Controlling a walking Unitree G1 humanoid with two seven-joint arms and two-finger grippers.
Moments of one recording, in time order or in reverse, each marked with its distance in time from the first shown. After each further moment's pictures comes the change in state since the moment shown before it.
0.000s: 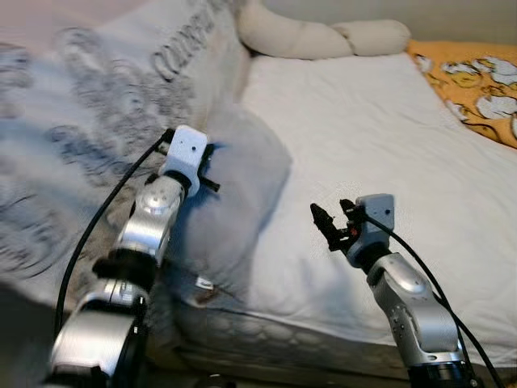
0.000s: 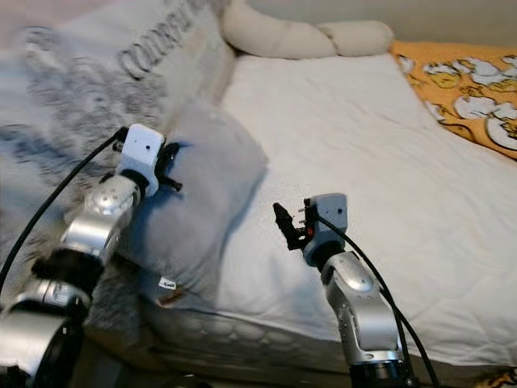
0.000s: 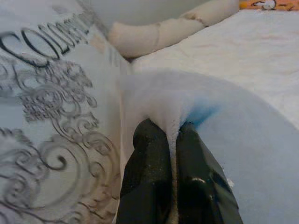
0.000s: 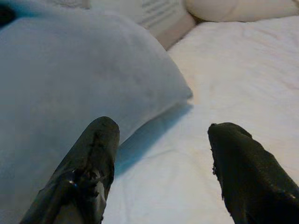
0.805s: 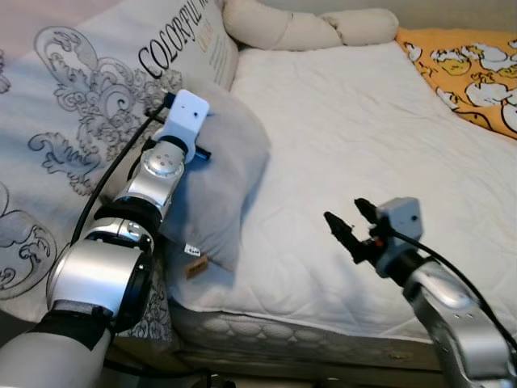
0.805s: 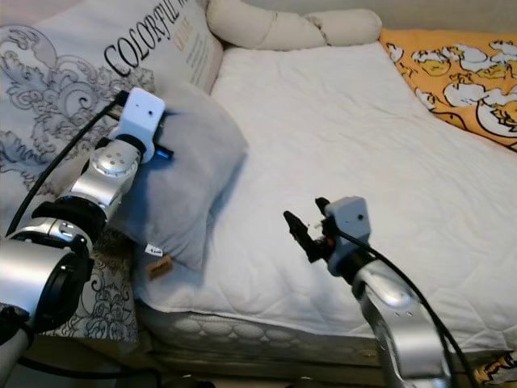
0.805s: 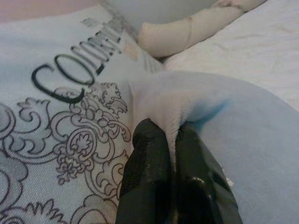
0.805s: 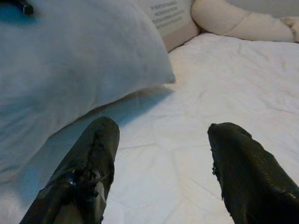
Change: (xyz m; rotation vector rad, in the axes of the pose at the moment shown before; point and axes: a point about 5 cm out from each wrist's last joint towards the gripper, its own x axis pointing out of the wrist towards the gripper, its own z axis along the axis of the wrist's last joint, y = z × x) left arm 0.024 0.031 0.024 0.132 0.036 0.211; right arm -0.042 -0.011 0.023 -0.169 -0.018 0.085
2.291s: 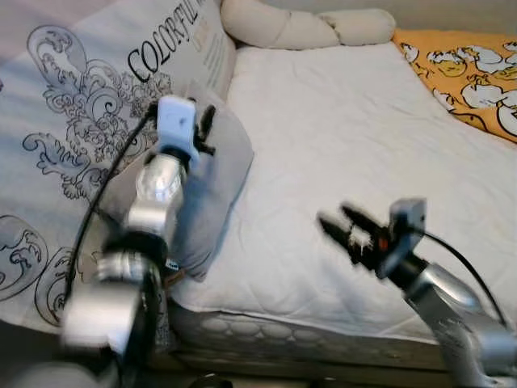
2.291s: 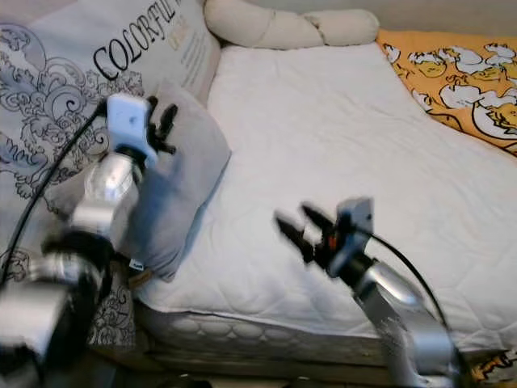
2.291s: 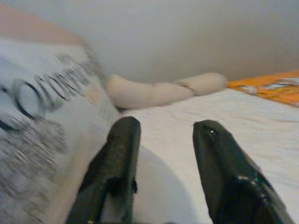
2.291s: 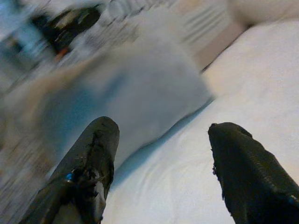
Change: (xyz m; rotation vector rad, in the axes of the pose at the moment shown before) left arm -0.031 -0.025 0.003 -0.382 -0.296 -0.114; right arm 0.009 0.002 0.000 0.306 -0.093 0.139
